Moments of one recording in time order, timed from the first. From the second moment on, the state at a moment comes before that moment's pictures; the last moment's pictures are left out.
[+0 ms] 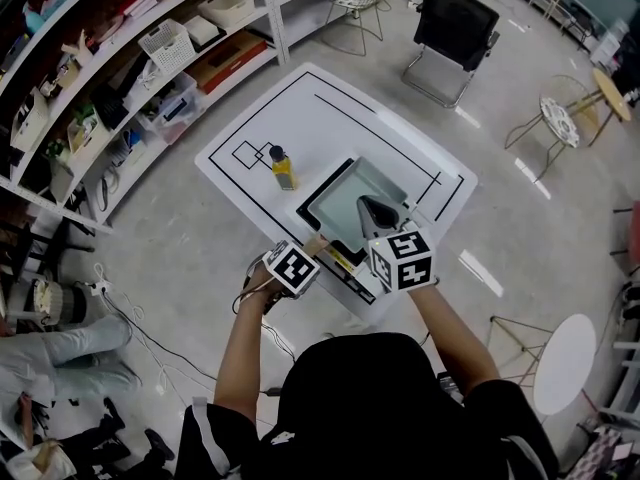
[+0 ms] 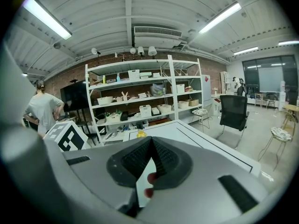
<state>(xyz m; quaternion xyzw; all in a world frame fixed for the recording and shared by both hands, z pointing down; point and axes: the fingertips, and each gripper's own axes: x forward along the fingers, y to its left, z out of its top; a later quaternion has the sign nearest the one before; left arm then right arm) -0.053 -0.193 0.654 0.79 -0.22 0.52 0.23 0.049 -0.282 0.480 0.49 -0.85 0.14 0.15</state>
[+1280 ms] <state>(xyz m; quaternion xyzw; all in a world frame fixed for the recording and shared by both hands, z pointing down) -0.078 -0.170 0.591 0.79 -0.41 0.39 0.25 0.049 -0.228 0.455 0.50 -0.85 0.13 0.13</state>
